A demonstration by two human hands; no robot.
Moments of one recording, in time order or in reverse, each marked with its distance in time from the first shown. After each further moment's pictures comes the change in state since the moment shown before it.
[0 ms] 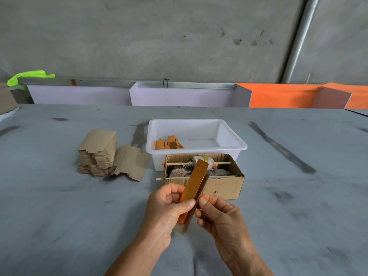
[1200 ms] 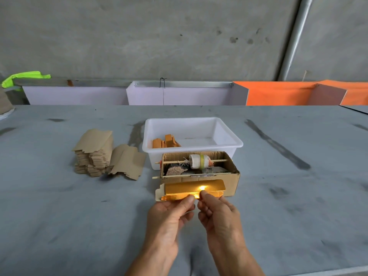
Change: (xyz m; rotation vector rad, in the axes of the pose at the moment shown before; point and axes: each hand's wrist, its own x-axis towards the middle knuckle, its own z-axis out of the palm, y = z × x) left_hand -0.003 -0.026 0.017 -0.467 0.025 -0.068; right_hand -0.002 -0.001 0.013 0.144 0.268 0.011
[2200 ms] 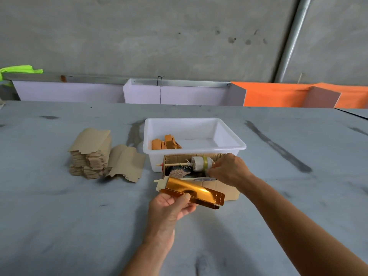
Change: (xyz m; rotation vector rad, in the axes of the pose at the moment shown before) left_hand 0.039 -0.003 -0.017 -0.011 -0.086 0.092; right_hand 0.104 -0.072 0.025 -1.617 -0.041 -0.395
